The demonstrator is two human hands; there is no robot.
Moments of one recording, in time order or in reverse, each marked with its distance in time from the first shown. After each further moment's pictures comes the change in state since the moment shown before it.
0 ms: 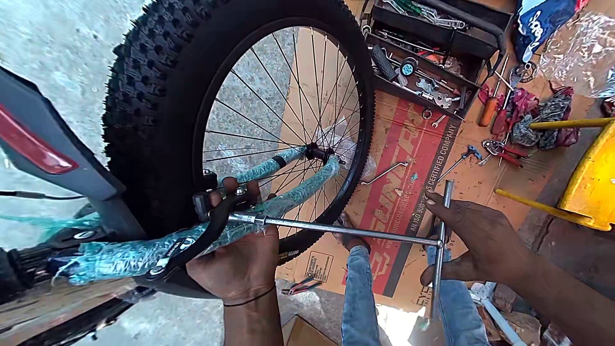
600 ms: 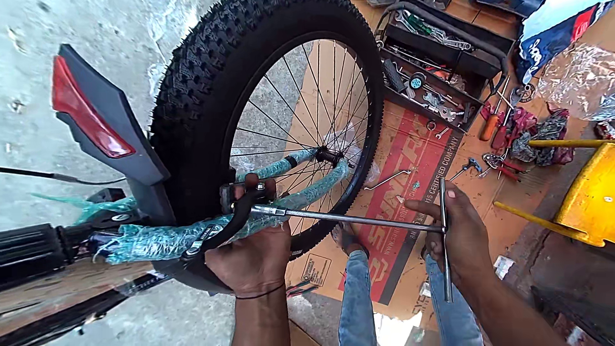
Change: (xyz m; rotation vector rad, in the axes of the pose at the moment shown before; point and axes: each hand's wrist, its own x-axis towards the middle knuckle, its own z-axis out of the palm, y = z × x) left_hand 0.003 -0.001 0.003 -0.035 -0.040 0.002; right_hand 0.059 -0.067 0.024 1.216 0.462 1.302
